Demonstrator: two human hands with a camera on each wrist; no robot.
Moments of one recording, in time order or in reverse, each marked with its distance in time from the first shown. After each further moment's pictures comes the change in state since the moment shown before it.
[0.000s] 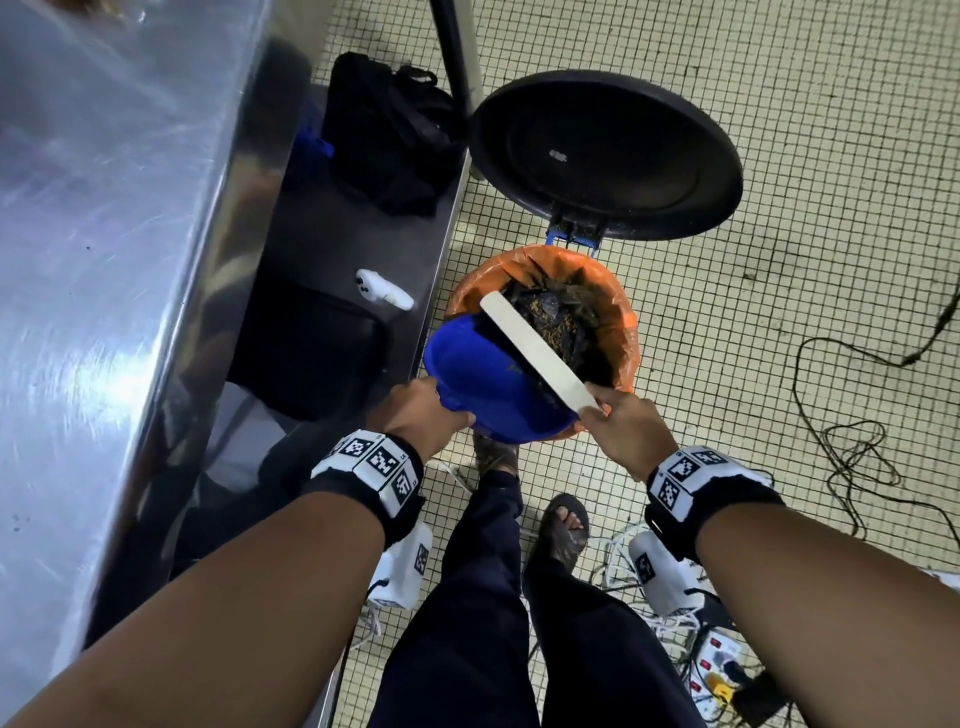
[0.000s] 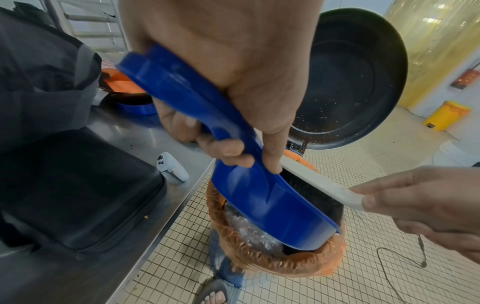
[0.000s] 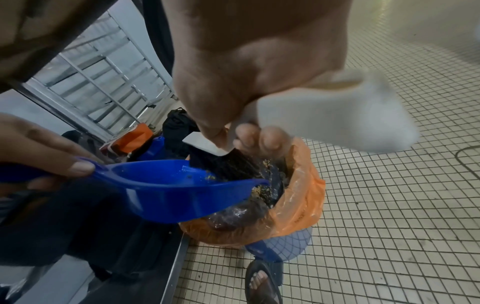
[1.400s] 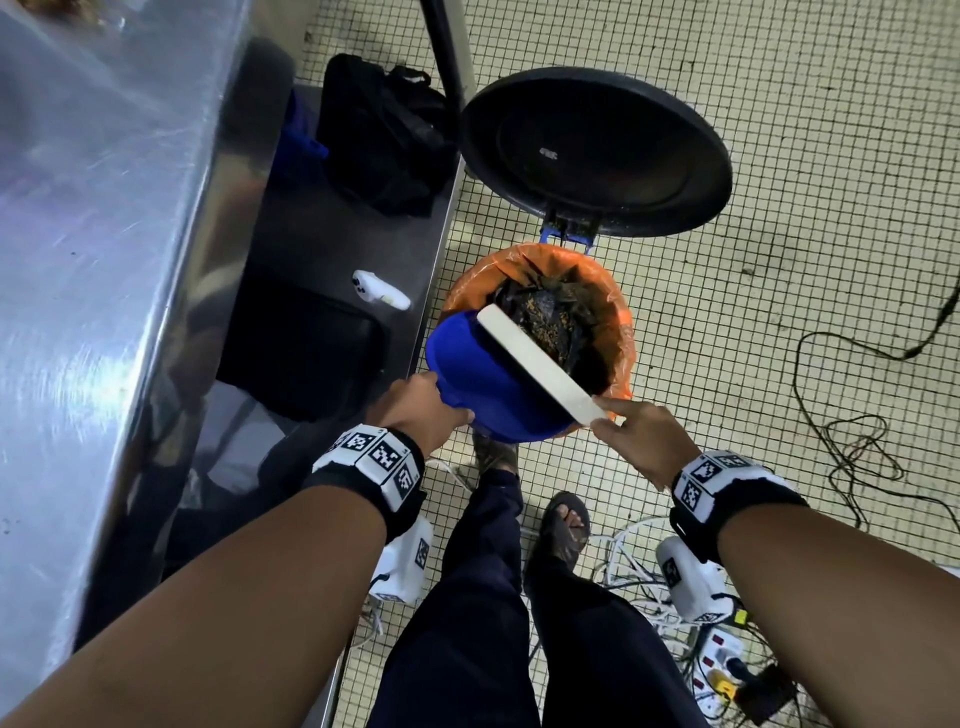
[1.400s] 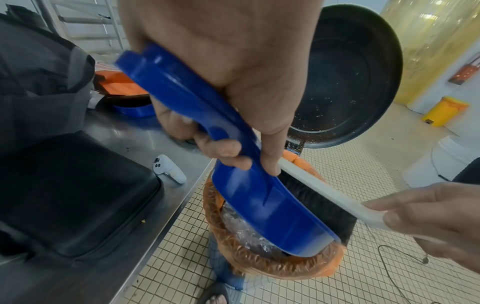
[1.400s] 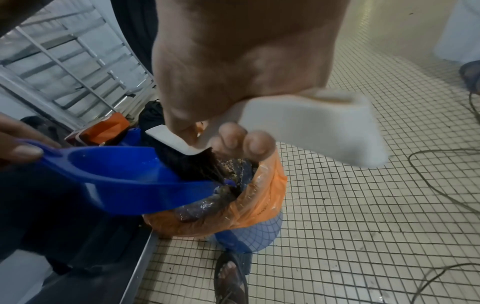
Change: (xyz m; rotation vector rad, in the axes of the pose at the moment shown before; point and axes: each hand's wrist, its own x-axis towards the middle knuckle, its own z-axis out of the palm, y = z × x) left_hand 0.005 0.006 0.004 0.014 0.007 0.009; right_hand -0.003 0.029 -0.014 -0.028 -0.054 -0.044
